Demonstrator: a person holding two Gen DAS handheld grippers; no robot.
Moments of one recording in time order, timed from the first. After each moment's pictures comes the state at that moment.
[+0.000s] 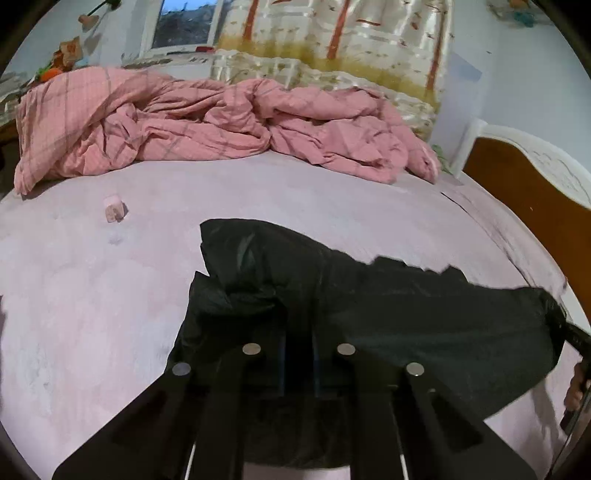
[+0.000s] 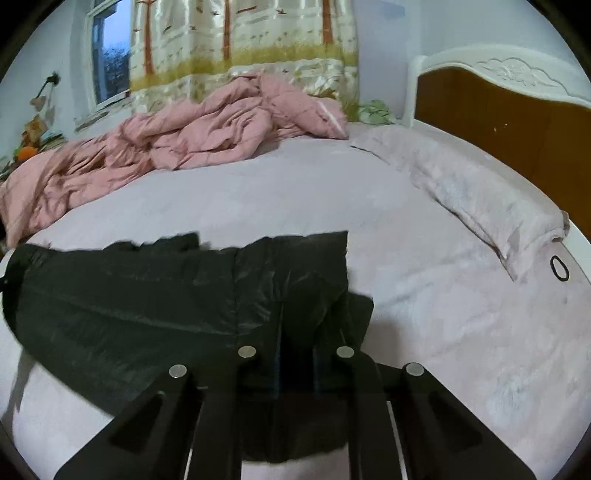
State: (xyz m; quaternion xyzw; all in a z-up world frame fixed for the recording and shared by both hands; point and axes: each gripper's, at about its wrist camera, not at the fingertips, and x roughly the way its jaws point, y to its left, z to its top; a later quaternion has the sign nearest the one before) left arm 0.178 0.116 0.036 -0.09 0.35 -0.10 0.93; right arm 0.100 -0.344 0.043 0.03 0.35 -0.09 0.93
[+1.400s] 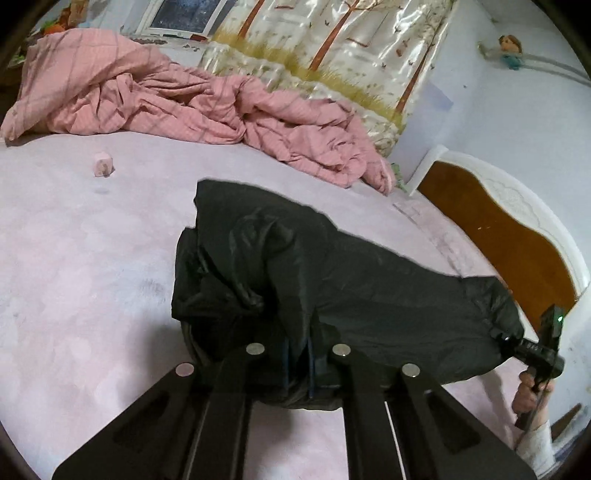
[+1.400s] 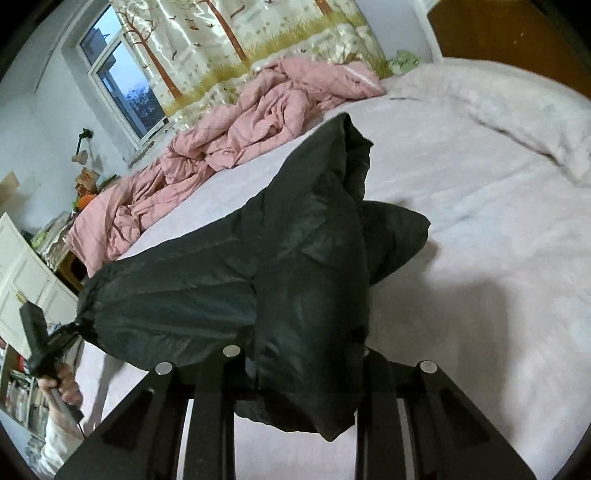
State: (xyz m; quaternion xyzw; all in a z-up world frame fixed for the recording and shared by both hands) left arm 0.098 0.151 0.024 -0.18 0.33 -0.19 0.91; right arm 0.044 -0.366 0.019 0.20 0.35 0.06 0.91
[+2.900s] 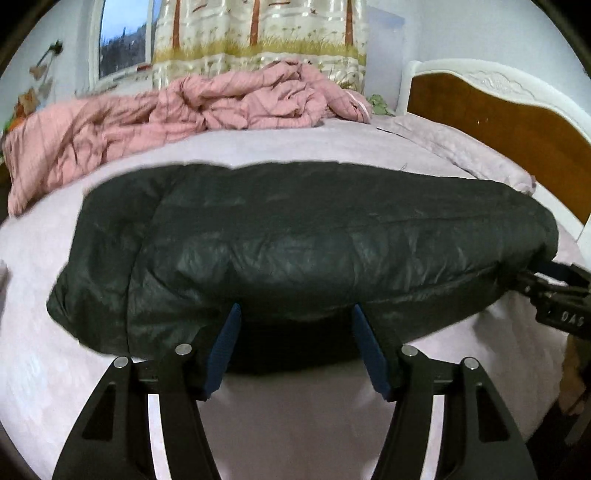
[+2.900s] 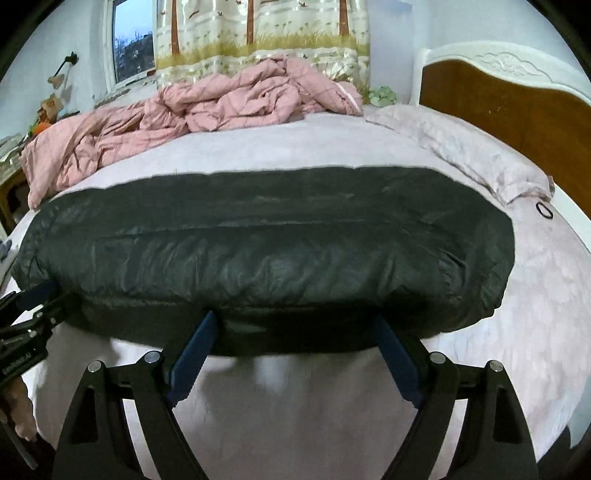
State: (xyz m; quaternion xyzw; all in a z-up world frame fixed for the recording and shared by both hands) left arm 0.005 0.005 0.001 0.03 0.35 -0.16 0.92; right arm -0.044 -0.244 0.013 0.02 0.36 -0.08 0.93
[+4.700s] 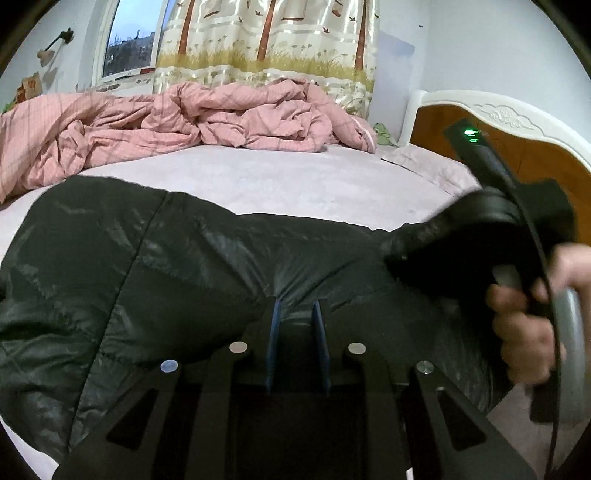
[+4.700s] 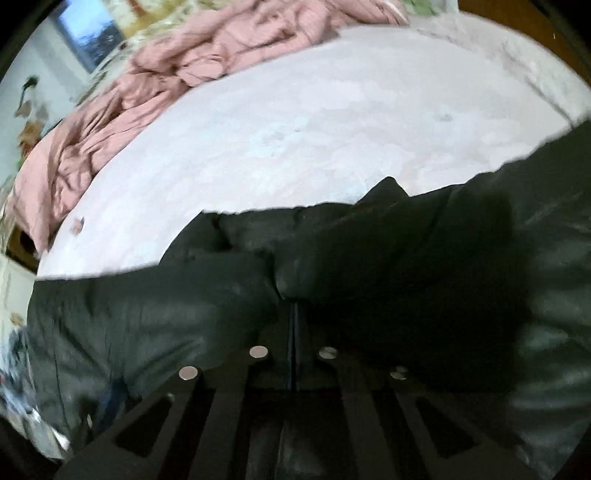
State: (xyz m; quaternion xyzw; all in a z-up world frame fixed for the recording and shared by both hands) left arm 0.075 0.003 -0.022 -0.03 0.31 -0.17 0.93; right arm 0.187 -0.209 -0.024 0.17 0.52 -0.01 0.84
